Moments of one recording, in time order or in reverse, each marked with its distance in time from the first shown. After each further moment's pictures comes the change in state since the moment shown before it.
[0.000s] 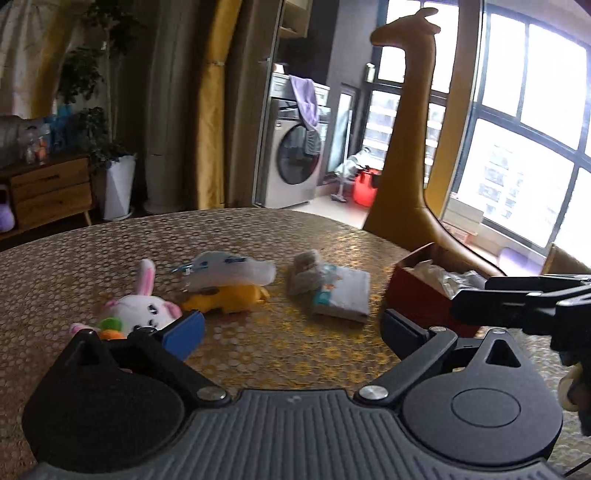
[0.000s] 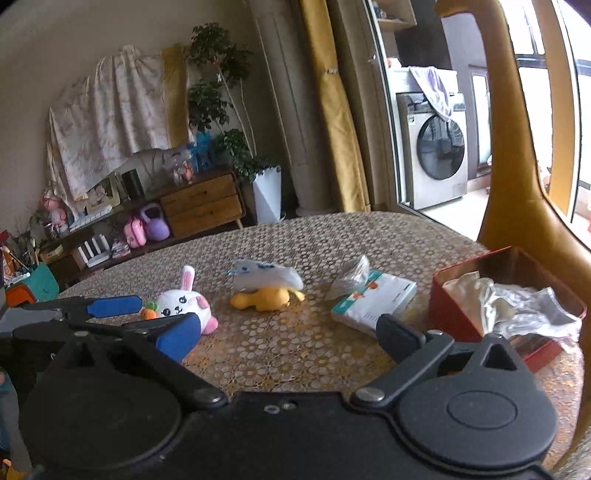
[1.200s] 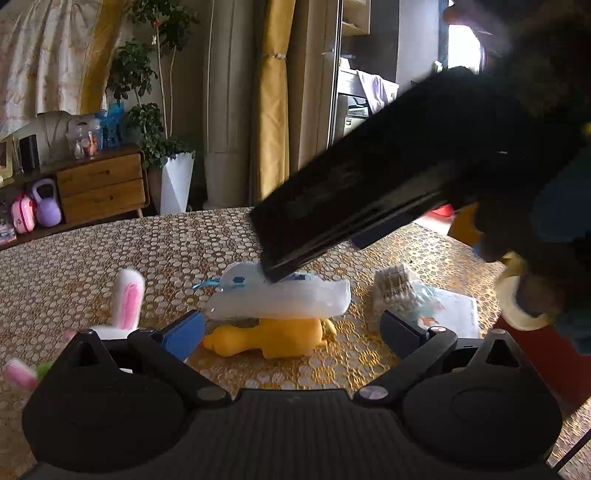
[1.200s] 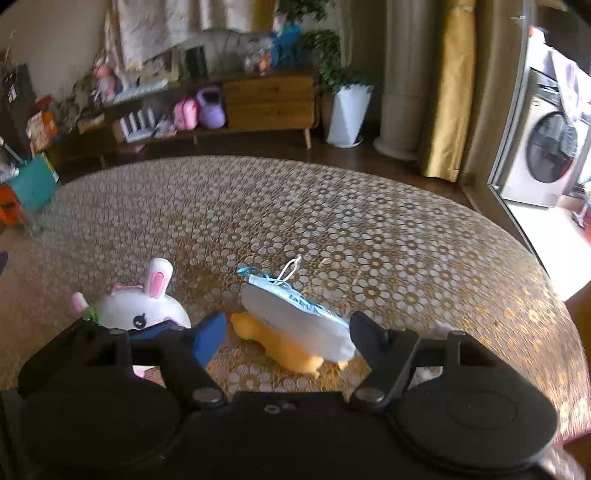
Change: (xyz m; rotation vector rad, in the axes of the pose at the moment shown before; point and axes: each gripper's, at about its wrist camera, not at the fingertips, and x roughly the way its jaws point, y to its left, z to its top) left arm 0.138 0.008 0.009 -0.042 -0.030 0.234; right arm 0.224 0.038 0.097 -0.353 0.360 0.165
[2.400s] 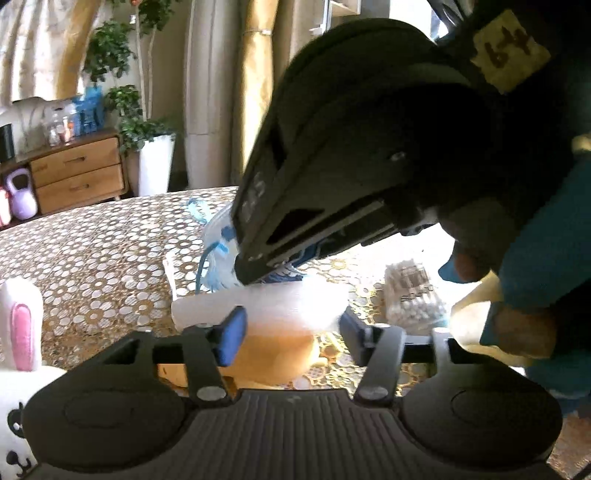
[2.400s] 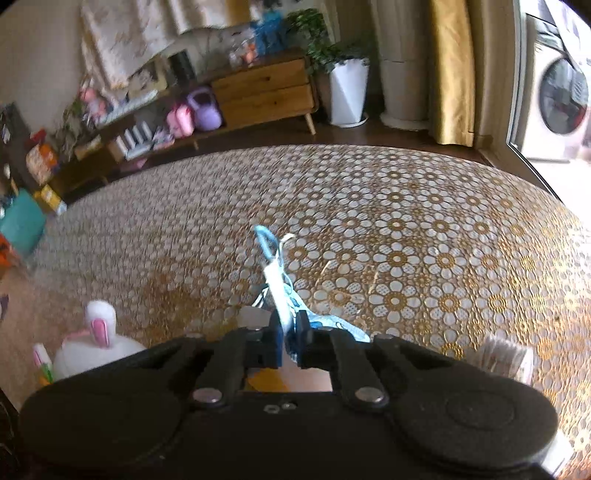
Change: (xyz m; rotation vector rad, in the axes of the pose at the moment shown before) left arm 0.072 0.002 0.005 0.011 0.054 -0.067; right arm 0.063 -0.044 0.007 0.178 0.006 0.099
